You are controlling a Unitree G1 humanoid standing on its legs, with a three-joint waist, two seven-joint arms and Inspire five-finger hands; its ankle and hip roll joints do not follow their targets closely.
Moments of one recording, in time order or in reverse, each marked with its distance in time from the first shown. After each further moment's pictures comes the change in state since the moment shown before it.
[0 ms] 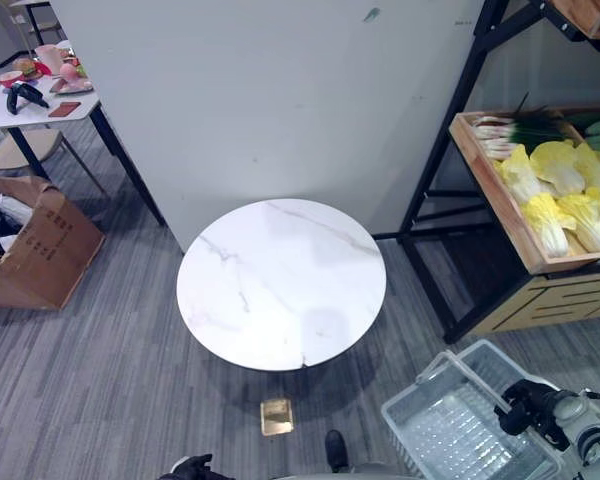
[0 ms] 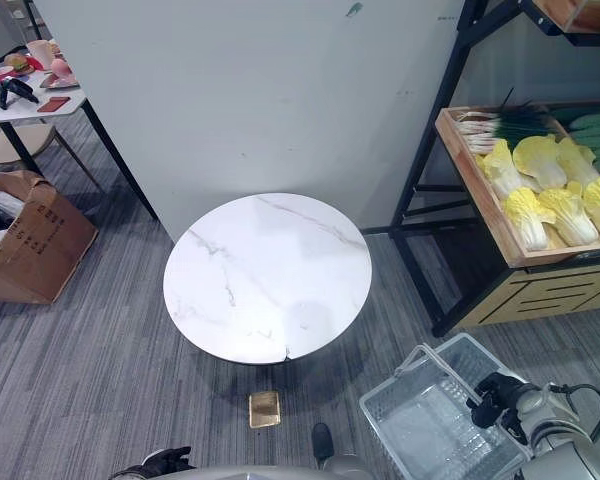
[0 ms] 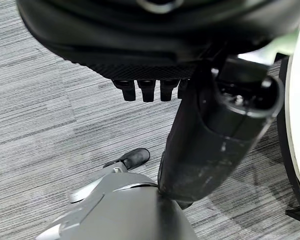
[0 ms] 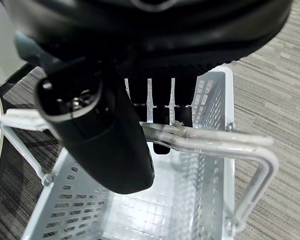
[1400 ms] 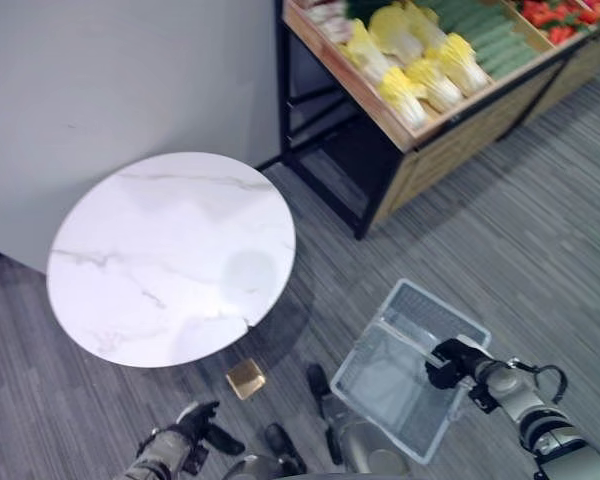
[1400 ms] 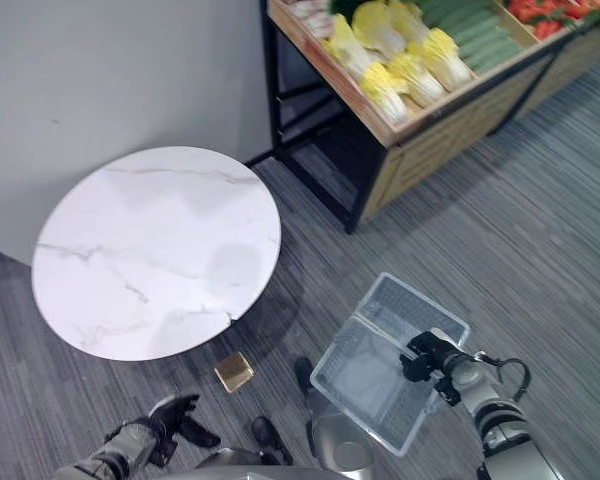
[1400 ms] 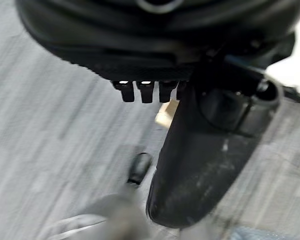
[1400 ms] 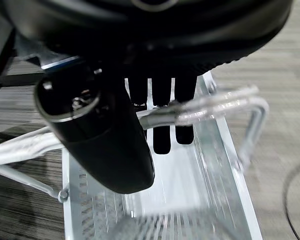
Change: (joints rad) left arm -0.125 0.042 -0.017 -0.098 0.082 -0.041 0.021; right arm -0.043 0.201 -0.020 -0.242 0.039 0.039 -0.062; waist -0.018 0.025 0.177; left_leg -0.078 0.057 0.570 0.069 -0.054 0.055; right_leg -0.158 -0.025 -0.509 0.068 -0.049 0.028
